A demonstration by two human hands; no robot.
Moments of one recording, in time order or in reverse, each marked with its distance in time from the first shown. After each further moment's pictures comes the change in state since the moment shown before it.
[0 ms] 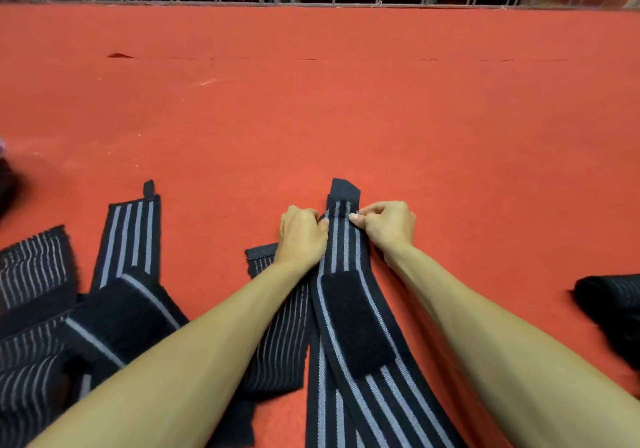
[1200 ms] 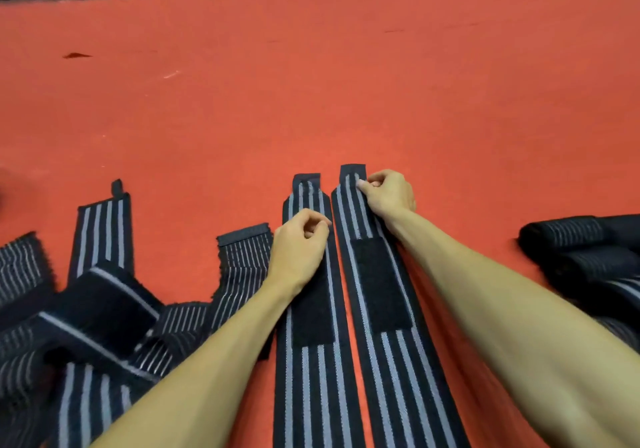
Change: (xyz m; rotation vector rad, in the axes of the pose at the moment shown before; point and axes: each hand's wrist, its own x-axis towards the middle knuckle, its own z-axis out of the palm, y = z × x) left_hand -0.078 0.029 0.012 -0.390 -0.020 0.132; right_hand 0.023 0.024 -0.053 -0.251 0.066 0.000
